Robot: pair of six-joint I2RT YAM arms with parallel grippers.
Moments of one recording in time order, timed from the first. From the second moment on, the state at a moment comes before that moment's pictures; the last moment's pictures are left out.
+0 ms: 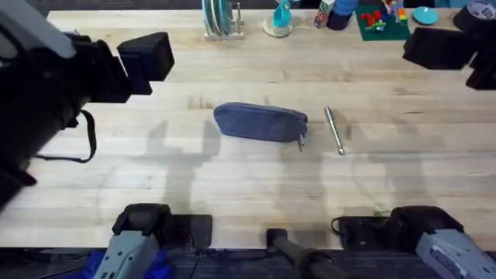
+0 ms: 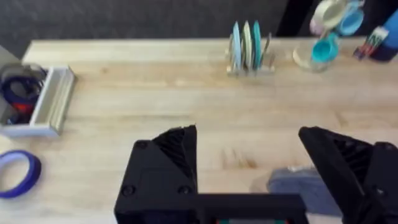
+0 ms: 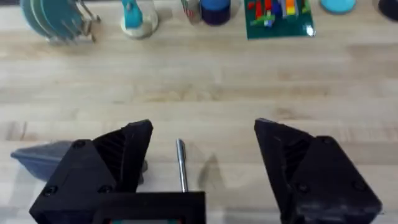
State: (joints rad) left arm 0.00 0.63 0.95 -0.72 0.01 -0.01; right arm 0.01 0.78 1.08 -0.86 -0.03 0.07
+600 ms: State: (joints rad) left arm 0.00 0.93 1.11 -0.97 0.13 0.00; right arm 0.01 1.09 1.29 -1.17 -0.10 0.07
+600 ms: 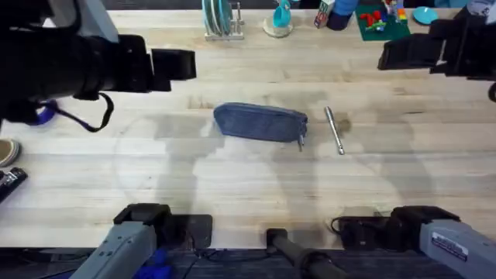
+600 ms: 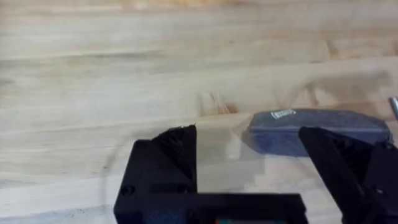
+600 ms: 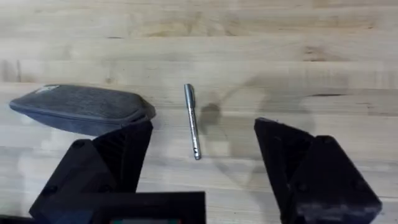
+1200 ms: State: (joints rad) left arm 0.00 0.98 1.11 -1.00 0.15 0.00; right arm 0.01 1.12 1.29 -1.16 -0.13 0.07
